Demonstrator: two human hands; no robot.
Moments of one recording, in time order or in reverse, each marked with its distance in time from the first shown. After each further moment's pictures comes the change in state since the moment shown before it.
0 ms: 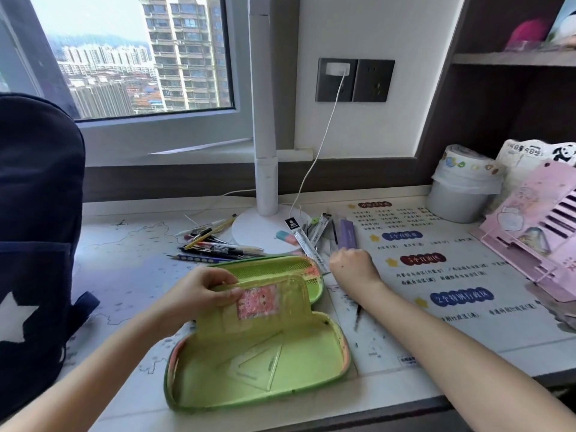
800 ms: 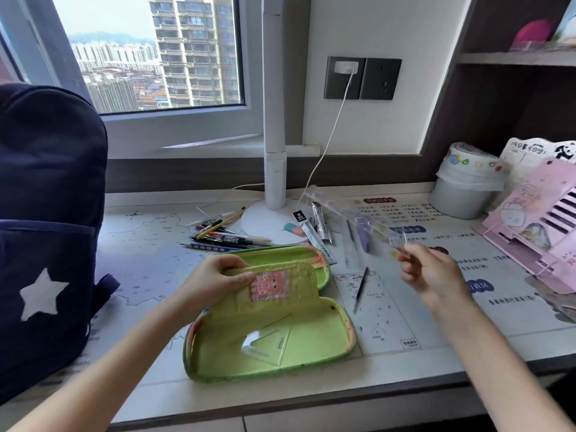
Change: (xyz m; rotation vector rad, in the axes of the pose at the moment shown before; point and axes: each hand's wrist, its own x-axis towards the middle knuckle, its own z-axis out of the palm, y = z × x) left_hand -0.010 0.000 0.008 -0.070 0.125 0.031; right_hand -0.076 0.054 -0.052 2.011 0.181 0.938
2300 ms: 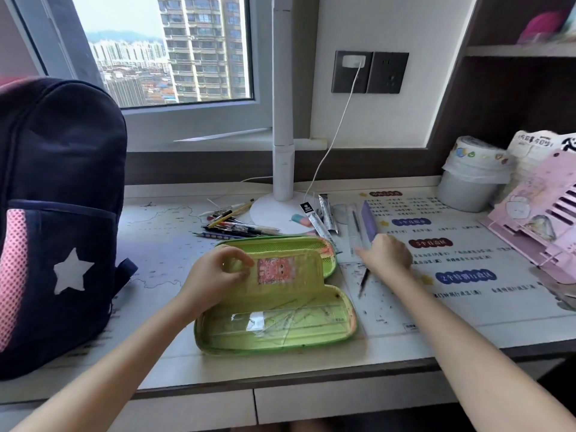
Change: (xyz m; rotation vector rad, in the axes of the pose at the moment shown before) left_hand -0.021 -0.018 -0.003 0.207 0.198 0.214; right_hand 0.025 0.038 0.055 -1.487 0.105 -0.203
